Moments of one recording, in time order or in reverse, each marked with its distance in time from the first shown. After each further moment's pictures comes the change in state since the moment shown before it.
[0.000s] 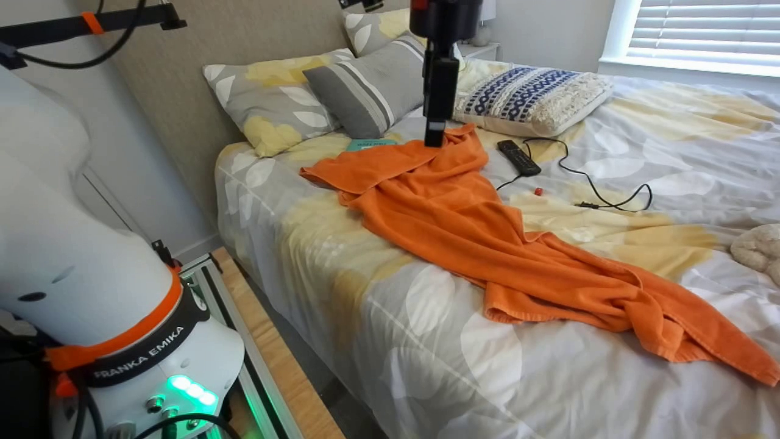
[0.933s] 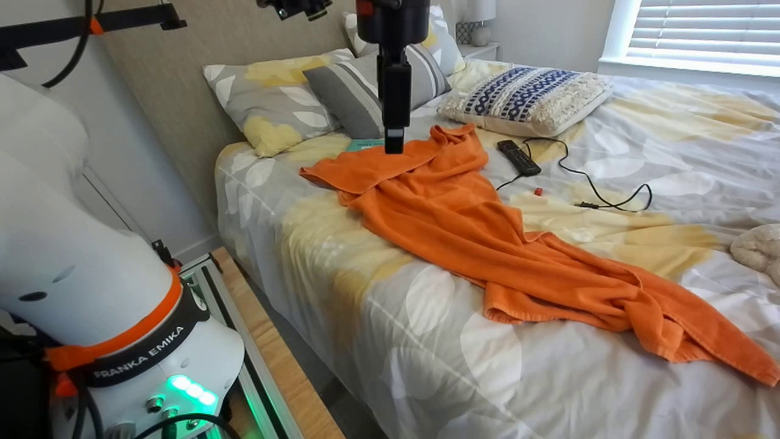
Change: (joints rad) arm 0.010 -0.198 0.018 -0.171 -0.008 0.000 -0.083
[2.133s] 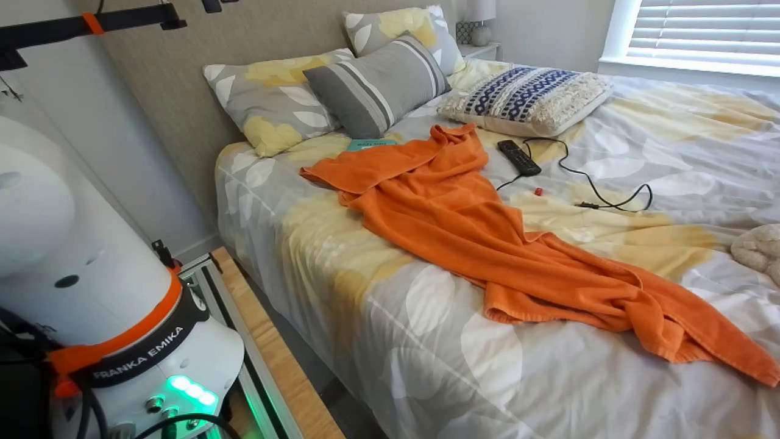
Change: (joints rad) arm 0.338 -0.248 0.391 0.259 0.055 -0.459 0.030
